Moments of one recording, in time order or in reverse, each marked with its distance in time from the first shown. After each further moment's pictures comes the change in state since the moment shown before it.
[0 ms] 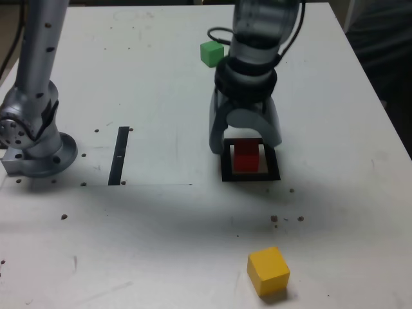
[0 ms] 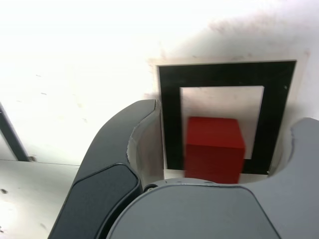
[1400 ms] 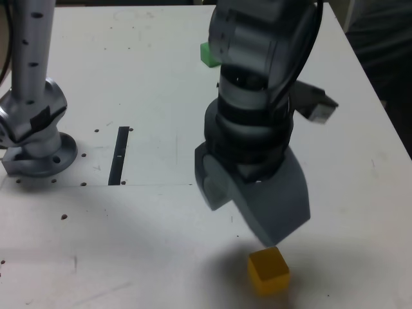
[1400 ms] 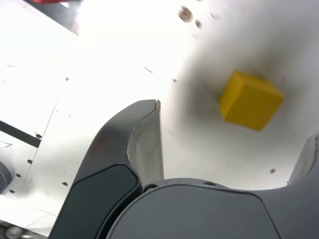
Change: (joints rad) arm -0.474 0.043 -0.318 0.182 -0.055 0.451
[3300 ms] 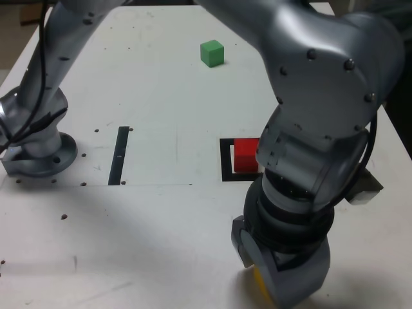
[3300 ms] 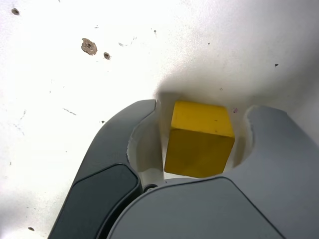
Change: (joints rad) arm -0.068 0.249 -0.185 -0.034 0.062 0.029
